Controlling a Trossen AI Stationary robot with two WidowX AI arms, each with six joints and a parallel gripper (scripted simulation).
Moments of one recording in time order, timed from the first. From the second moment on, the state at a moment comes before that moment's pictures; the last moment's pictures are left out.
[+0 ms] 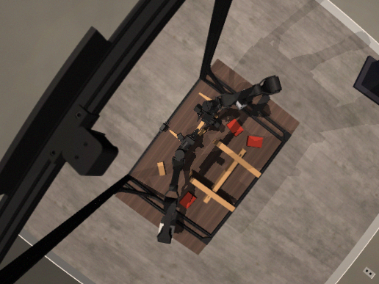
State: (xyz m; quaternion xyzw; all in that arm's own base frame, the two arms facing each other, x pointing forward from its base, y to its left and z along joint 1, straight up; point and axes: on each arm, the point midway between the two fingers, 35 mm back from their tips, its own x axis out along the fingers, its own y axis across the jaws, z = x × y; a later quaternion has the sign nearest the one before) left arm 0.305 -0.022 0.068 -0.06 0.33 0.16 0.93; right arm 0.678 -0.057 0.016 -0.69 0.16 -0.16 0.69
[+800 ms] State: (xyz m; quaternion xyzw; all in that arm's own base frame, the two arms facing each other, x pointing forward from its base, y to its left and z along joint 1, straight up) left arm 0.305 -0.022 0.068 -0.06 0.33 0.16 0.93; right arm 0.678 -0.057 0.016 -0.69 0.16 -0.16 0.69
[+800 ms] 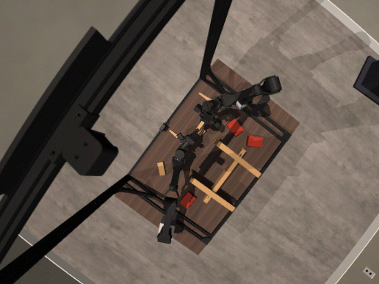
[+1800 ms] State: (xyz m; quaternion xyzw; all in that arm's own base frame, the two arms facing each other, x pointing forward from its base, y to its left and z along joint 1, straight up) left arm 0.305 -0.022 0.068 -0.06 0.33 0.16 0.93; right arm 0.627 -0.028 0.007 -0.69 0.16 -0.16 0.69
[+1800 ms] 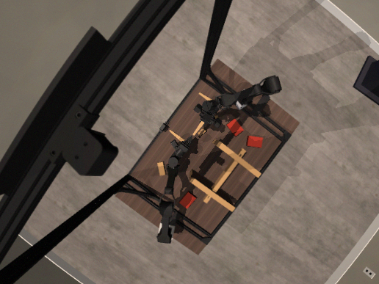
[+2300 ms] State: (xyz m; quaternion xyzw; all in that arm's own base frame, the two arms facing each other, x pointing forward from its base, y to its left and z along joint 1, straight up) left arm 0.305 -0.022 0.068 -0.06 0.33 0.16 0.93; right arm 0.590 -0.007 0.057 -0.64 0.13 -0.14 0.75
